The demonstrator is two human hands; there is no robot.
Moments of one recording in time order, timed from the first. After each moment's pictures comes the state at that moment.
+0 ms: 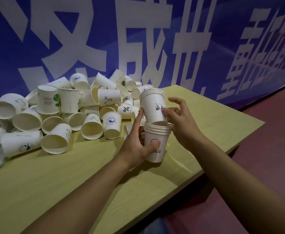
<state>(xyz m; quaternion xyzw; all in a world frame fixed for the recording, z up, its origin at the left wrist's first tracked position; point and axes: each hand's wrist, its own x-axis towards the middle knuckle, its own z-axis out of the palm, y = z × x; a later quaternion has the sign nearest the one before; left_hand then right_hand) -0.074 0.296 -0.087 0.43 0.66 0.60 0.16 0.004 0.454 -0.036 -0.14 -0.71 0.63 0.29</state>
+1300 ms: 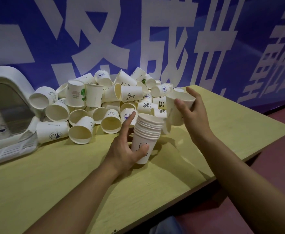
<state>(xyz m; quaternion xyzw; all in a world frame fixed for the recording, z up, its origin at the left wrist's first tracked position) -0.087 0.211 -0.089 0.37 0.75 0.55 0.02 -0.020 0.429 -0.032 -0.13 -0.71 0.57 0.39</state>
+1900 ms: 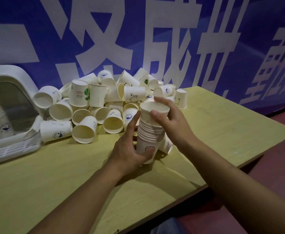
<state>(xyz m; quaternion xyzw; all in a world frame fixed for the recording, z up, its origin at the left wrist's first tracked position) -0.081 0.211 -0.083 0.39 0.78 0.48 -0.03 -0.020 0.372 -0.026 -0.03 -0.76 0.59 0.27</state>
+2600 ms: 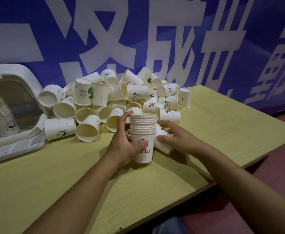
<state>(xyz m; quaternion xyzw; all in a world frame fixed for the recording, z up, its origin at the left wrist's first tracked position) -0.096 0.201 -0.076 0.32 0.77 0.55 0.04 -0.026 0.417 -0.071 -0.09 -0.91 0.40 0.04</state>
